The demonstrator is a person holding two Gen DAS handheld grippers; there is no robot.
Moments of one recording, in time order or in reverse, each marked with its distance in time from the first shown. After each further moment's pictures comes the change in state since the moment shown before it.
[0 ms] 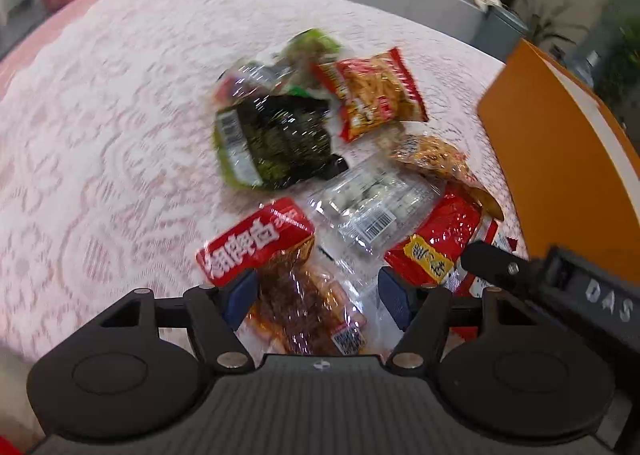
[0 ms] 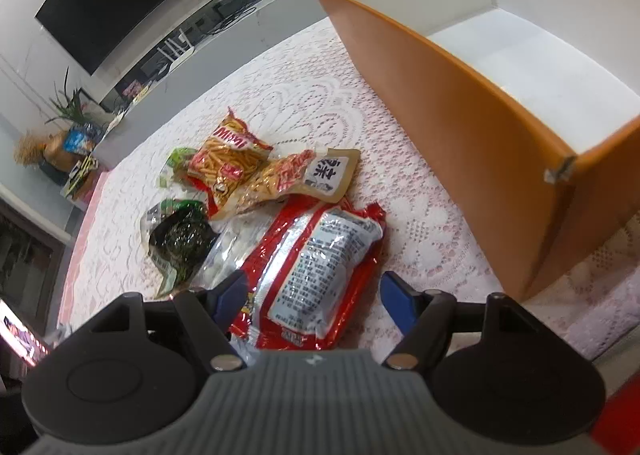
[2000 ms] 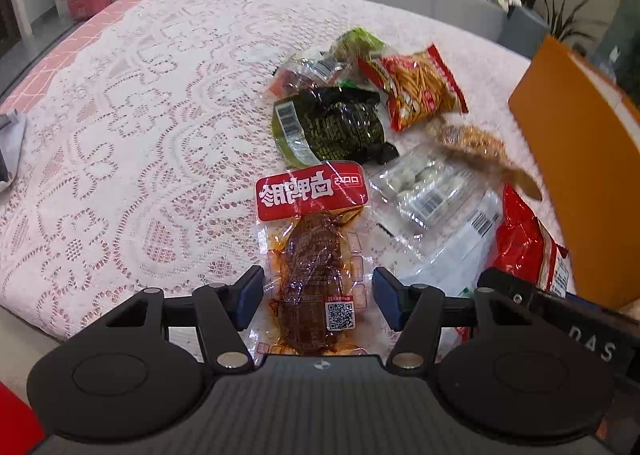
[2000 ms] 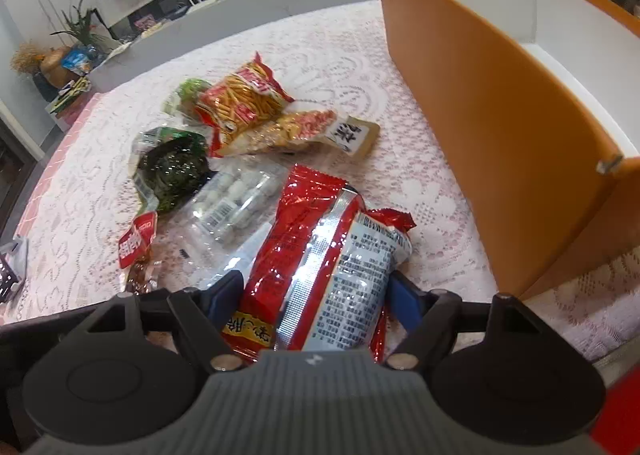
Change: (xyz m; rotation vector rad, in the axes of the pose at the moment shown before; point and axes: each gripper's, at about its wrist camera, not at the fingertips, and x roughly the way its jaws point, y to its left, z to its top) left arm -0.018 0.018 -0.016 -0.030 -0.020 0.094; right arm 0.002 0.025 -0.023 -0.269 0.041 -0.097
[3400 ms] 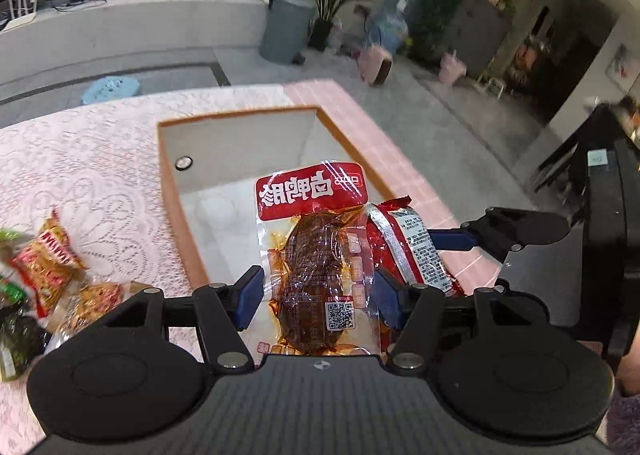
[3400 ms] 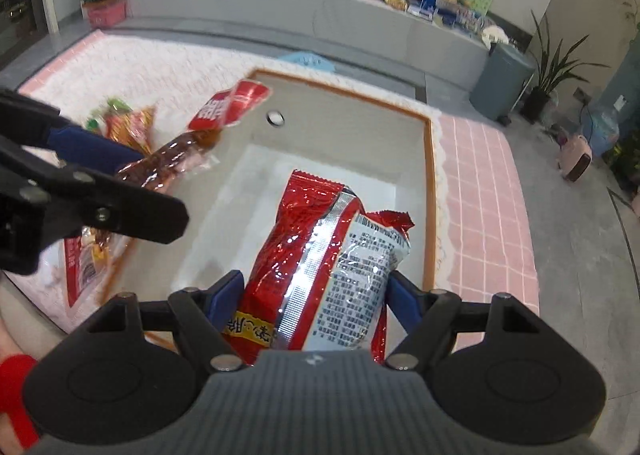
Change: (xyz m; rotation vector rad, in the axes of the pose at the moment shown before) left arm -0.038 -0.248 0.089 0.416 0.039 -0.475; right arm -0.096 -0.160 0.134 -0.488 0.043 -0.138
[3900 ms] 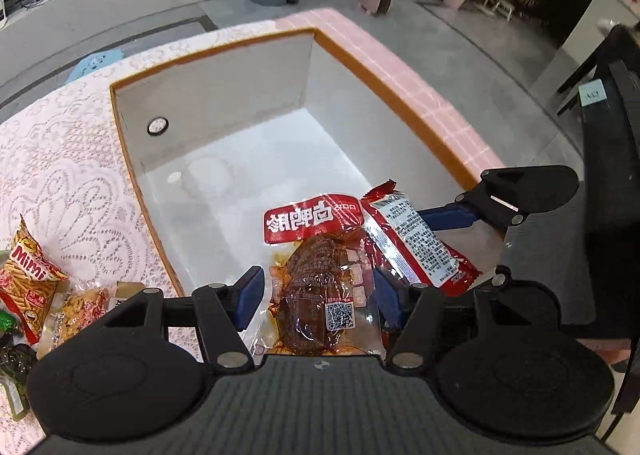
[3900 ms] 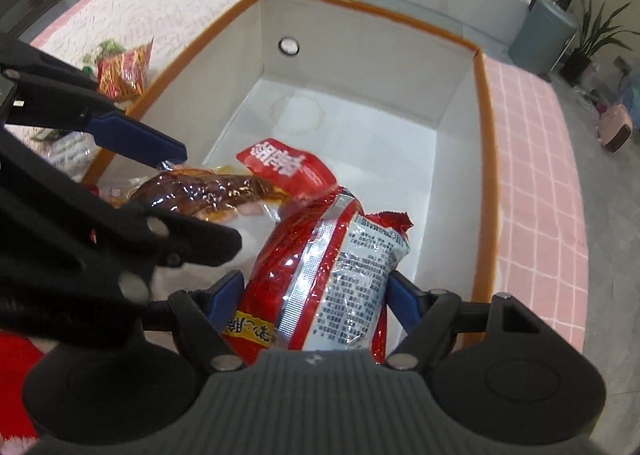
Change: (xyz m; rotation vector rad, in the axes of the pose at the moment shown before) left arm 0.062 -0.010 0.001 0.114 0.190 0.068; right arm 0.070 -0.005 -0.005 -0.027 0.160 0.100
